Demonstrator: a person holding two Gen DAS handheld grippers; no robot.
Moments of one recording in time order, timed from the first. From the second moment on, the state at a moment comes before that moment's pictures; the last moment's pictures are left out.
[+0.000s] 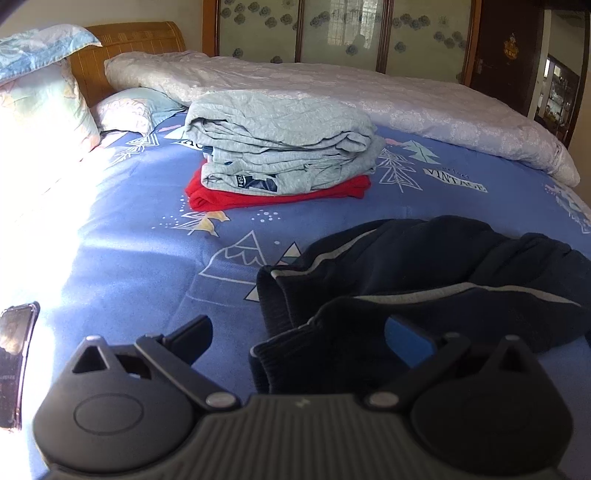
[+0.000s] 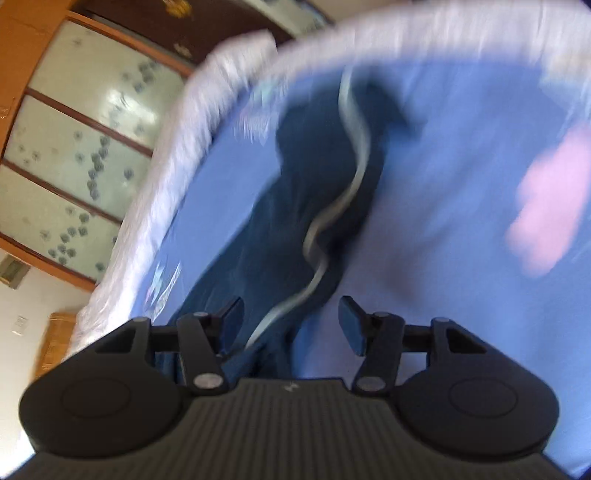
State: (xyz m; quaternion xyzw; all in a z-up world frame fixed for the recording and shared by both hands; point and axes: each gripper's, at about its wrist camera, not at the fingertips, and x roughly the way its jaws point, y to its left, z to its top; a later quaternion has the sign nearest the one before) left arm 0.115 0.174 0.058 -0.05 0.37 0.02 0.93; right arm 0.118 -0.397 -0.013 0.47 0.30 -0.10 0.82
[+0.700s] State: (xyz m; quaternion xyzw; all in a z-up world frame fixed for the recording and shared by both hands) left arm 0.065 0.209 0.187 -0.12 0.14 -0.05 0.98; right arm 0.084 -0.324 0.067 0.43 0.15 0.03 0.89
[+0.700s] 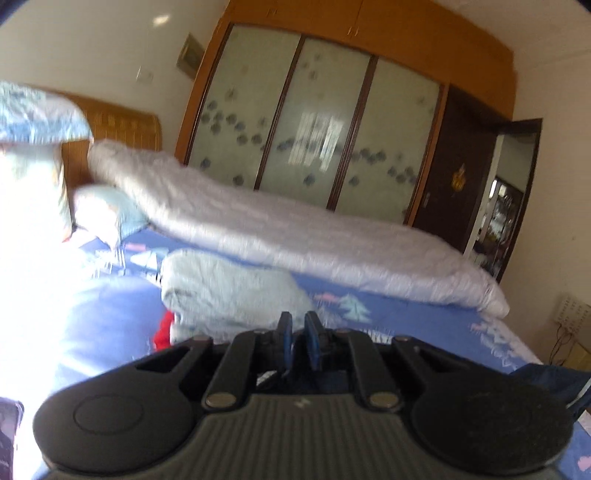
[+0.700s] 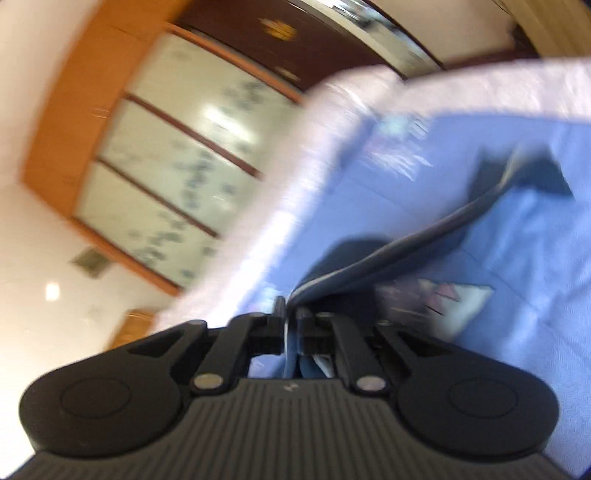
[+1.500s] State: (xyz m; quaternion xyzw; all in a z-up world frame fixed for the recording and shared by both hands) left arm 0.062 0.262 0.031 -0.41 0.43 -0.02 0.80; right arm -0.021 -0.334 0.013 0.43 0.26 -0.09 0.86
